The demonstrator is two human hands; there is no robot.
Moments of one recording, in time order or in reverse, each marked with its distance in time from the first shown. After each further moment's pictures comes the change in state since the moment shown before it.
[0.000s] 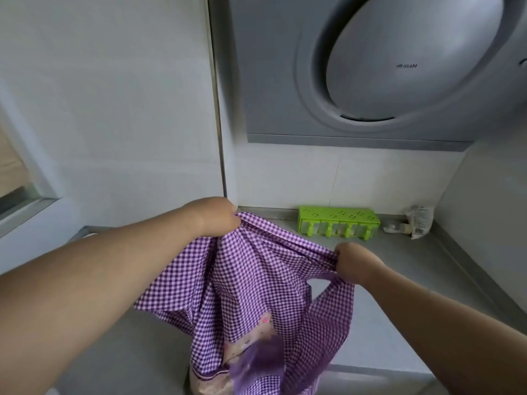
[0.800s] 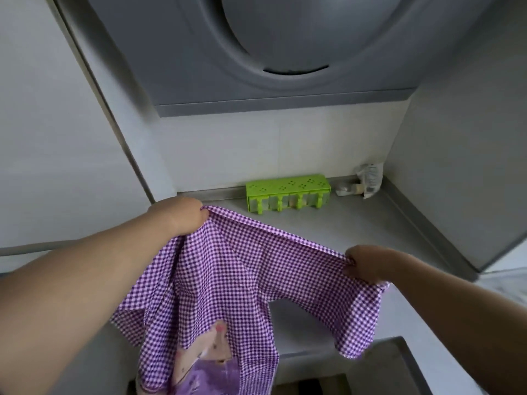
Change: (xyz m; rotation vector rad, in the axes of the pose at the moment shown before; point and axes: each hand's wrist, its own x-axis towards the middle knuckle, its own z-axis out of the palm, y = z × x) left_hand 0.144 0.076 0.065 0.194 -0.056 -0.038; right_hand 0.022 0.179 0.011 -0.152 -0.341 0.059
